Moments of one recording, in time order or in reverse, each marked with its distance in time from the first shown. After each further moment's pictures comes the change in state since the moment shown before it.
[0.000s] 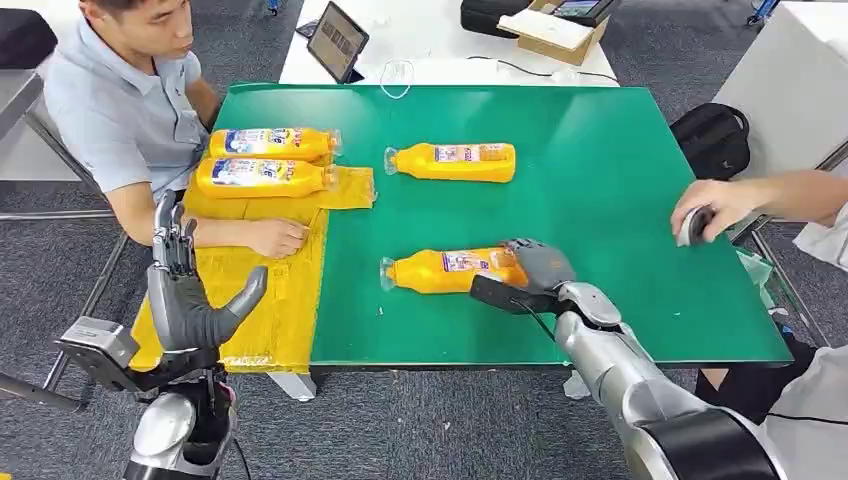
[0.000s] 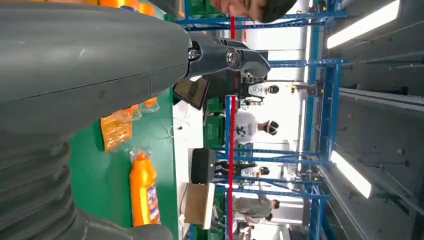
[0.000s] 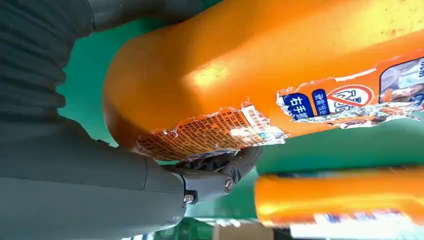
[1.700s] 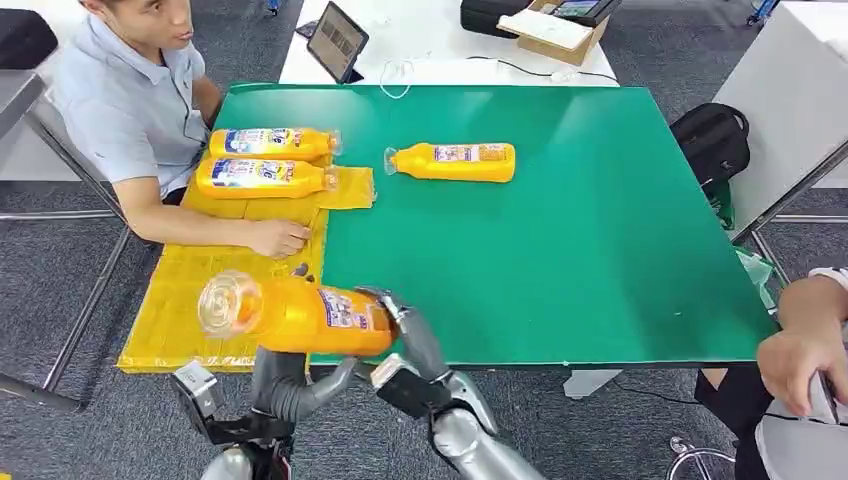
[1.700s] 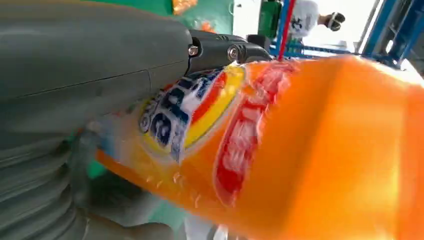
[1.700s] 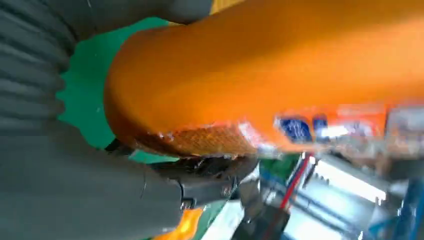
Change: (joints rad) left arm 0.144 -0.058 -0.158 0.127 0.081 -0.292 -0.001; right arm 0.441 0.255 0.360 -0.568 -0.686 -0.062 -0.245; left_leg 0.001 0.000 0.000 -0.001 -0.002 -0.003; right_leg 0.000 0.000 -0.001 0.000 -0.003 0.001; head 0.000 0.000
